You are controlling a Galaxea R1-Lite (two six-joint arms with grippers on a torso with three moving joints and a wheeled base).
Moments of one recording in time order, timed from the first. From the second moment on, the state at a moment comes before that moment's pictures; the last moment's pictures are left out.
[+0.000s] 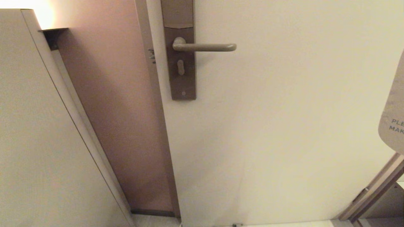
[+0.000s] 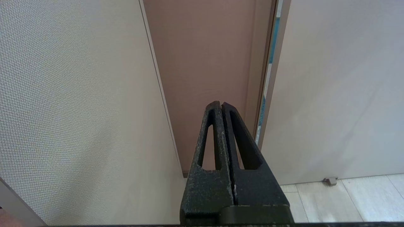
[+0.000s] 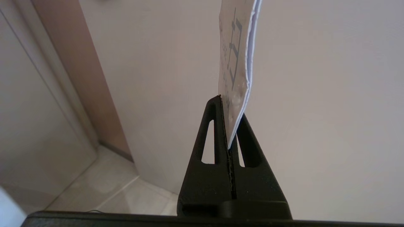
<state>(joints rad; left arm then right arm) 0.00 0.00 -0.01 0.04 -0.03 0.03 0.01 0.75 -0.57 -0.09 0.35 -0.05</state>
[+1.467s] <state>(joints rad) 0.00 0.00 -0.01 0.04 -0.03 0.03 0.51 1.42 -1.05 -0.17 0.10 0.03</state>
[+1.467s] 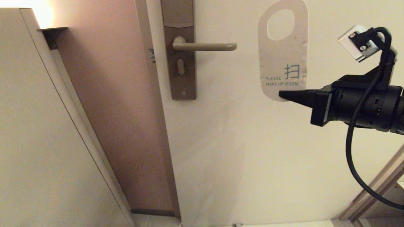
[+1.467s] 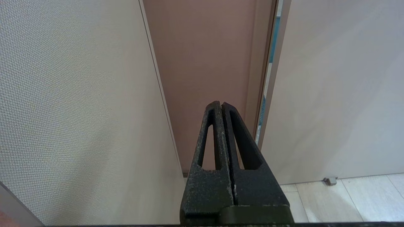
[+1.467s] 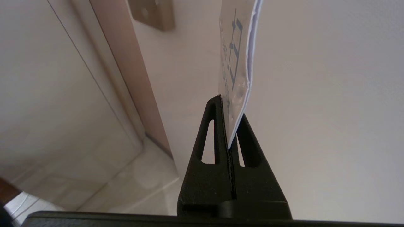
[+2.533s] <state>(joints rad) 0.00 0.00 -0.01 0.04 -0.03 0.03 0.60 1.58 -1.11 -0.30 -0.07 0.03</state>
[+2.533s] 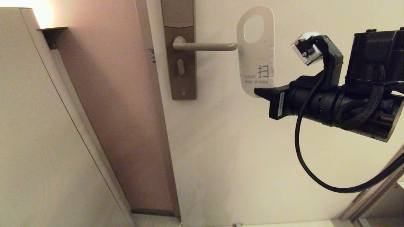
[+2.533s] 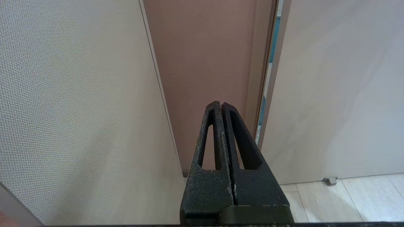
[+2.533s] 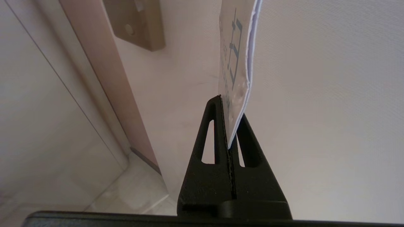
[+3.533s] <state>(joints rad) 0.00 0.00 -0.01 0.04 -0.03 0.03 0.66 1.67 -1.15 -0.32 -0.09 0.02</state>
